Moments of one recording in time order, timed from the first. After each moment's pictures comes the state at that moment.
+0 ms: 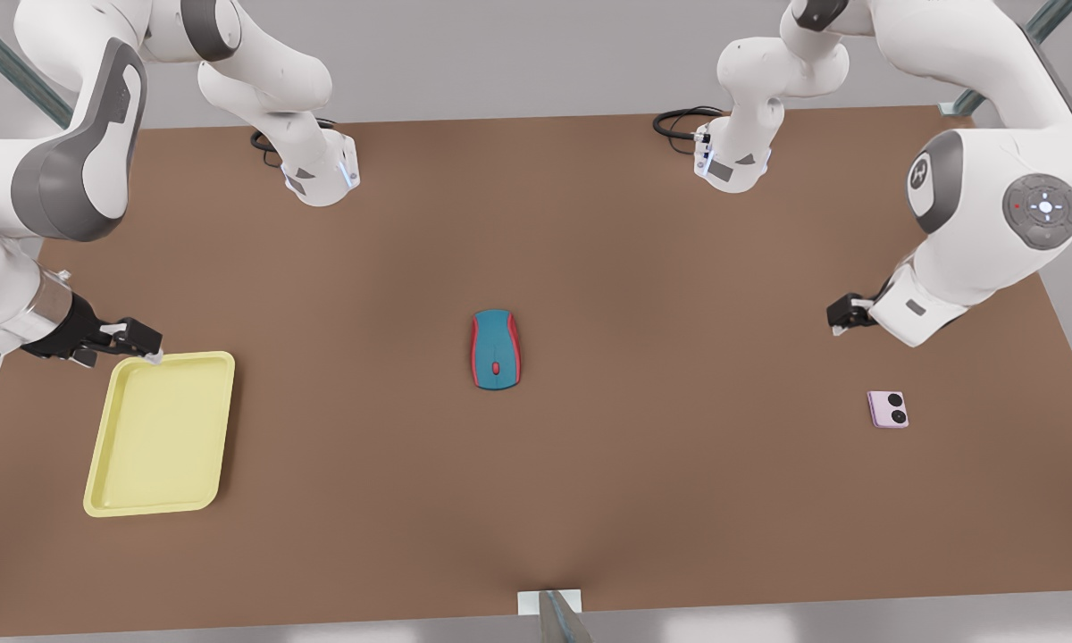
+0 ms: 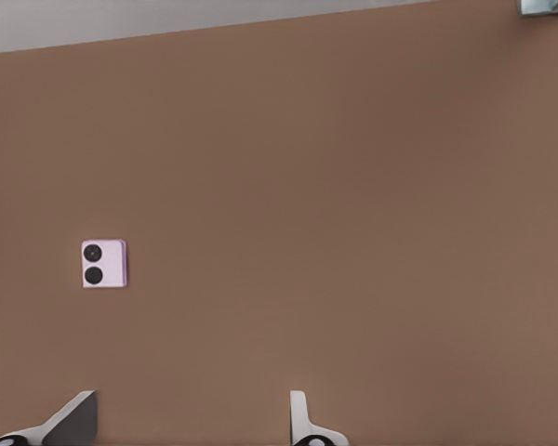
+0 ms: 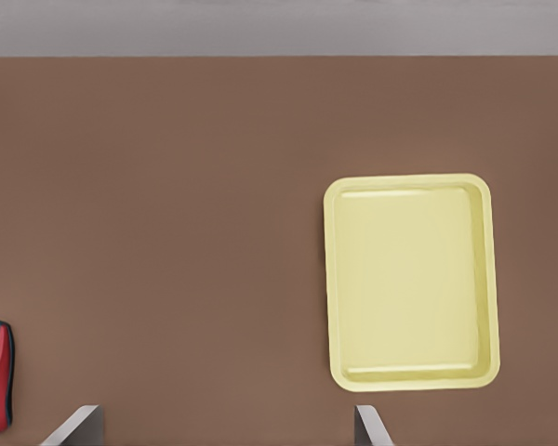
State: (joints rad) left arm -0.08 0.26 -0.02 -1.32 0.06 1.54 -0.01; right arm -0.05 0.29 -0.01 -1.20 0.01 1.52 -0.06
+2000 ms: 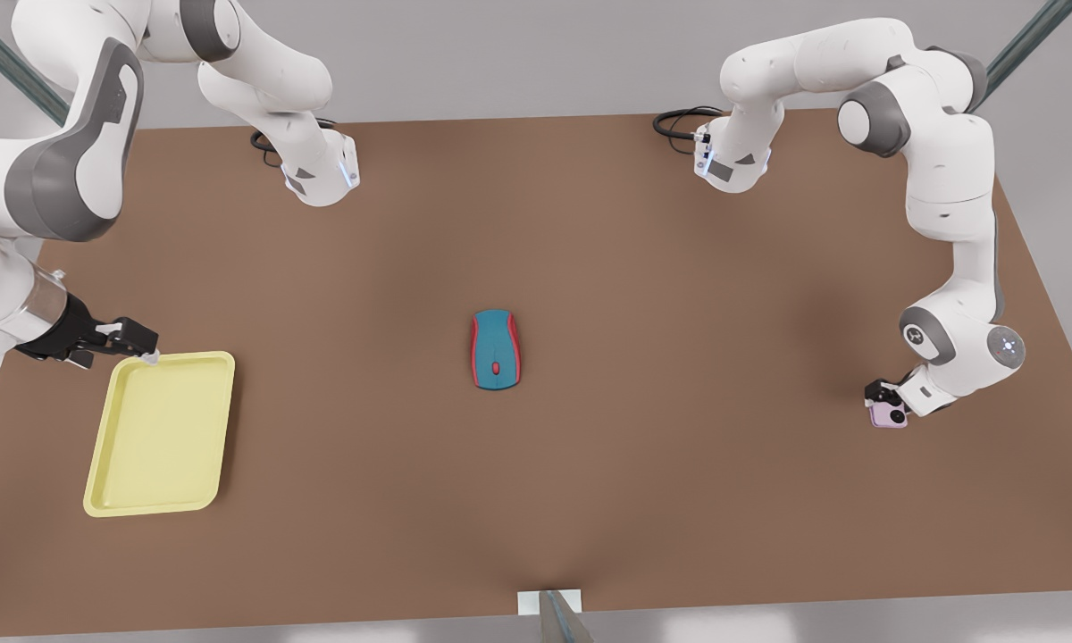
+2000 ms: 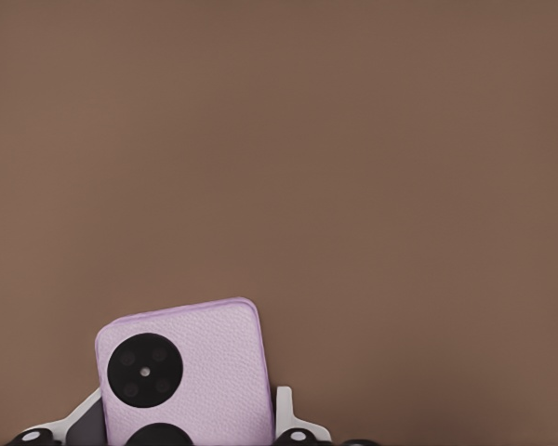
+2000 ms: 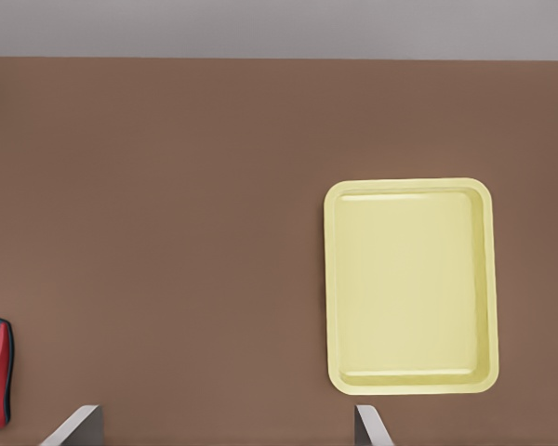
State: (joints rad) left arm 0.26 0.74 0.10 -1.72 -0.20 2.49 0.74; right arm -0.05 0.29 -0.02 -1.20 0.02 1.52 -0.08
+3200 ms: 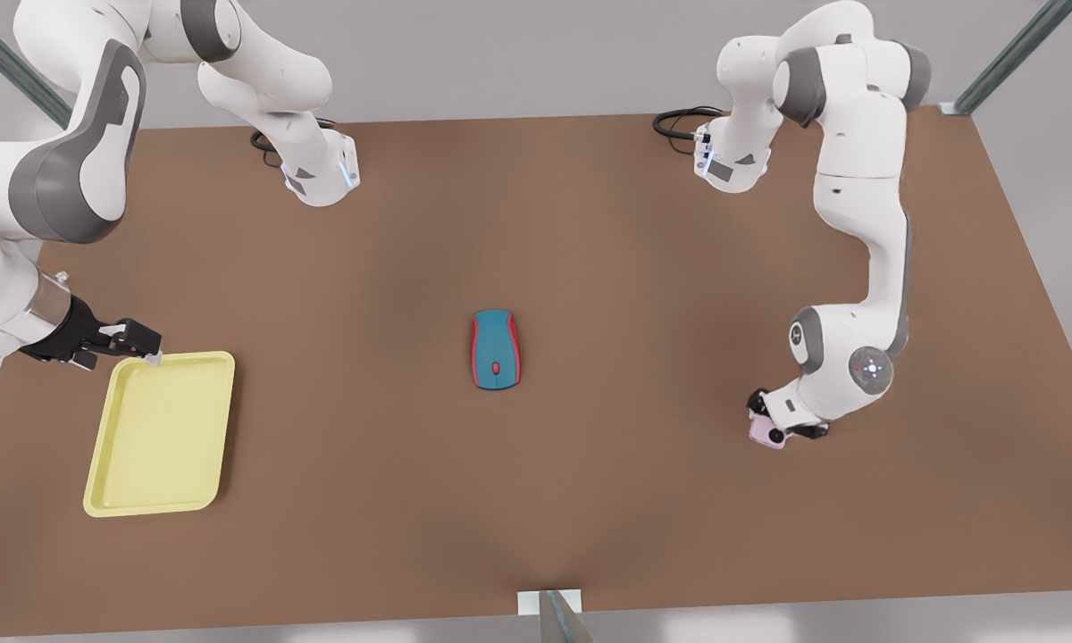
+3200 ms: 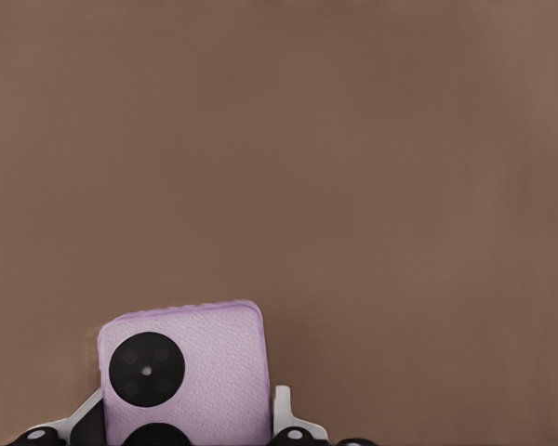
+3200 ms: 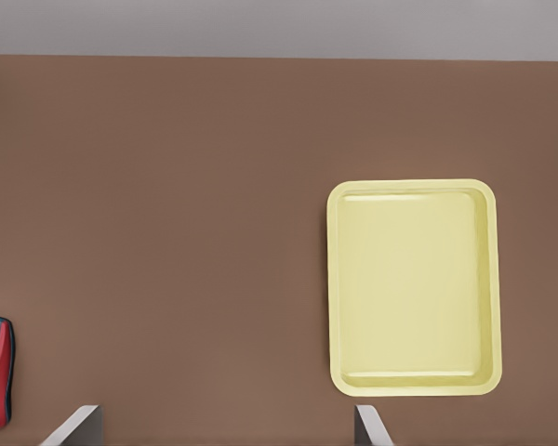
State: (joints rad) left arm -0.21 0.63 0.10 -1.71 -0.19 2.35 0.55; right arm -0.05 0.29 -0.02 -1.20 0.02 1.52 -0.08
